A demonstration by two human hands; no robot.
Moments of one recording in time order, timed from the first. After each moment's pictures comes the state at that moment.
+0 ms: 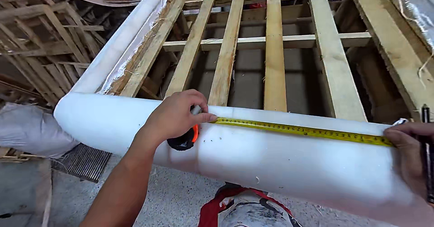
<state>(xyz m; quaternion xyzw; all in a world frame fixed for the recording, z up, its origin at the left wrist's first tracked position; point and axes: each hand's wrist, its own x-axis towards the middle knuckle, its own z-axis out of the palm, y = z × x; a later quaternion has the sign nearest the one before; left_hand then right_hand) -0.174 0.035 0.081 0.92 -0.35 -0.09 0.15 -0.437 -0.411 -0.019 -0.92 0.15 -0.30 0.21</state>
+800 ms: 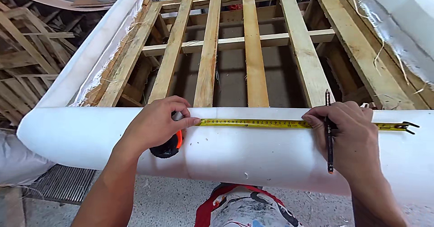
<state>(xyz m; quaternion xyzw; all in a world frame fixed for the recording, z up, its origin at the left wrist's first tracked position) -0.173 0.040 0.077 0.92 -0.35 -0.09 0.15 -0.391 -0.315 0.012 -0.92 0.07 -0.34 0.19</state>
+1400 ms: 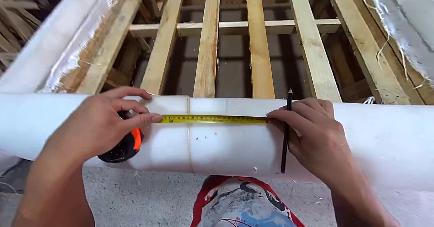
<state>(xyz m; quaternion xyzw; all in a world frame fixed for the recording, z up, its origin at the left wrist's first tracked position) -0.154 0.136 0.076 0.93 -0.31 -0.05 0.19 -0.360 -0.242 0.027 -0.95 -0.06 -0.27 0.16</state>
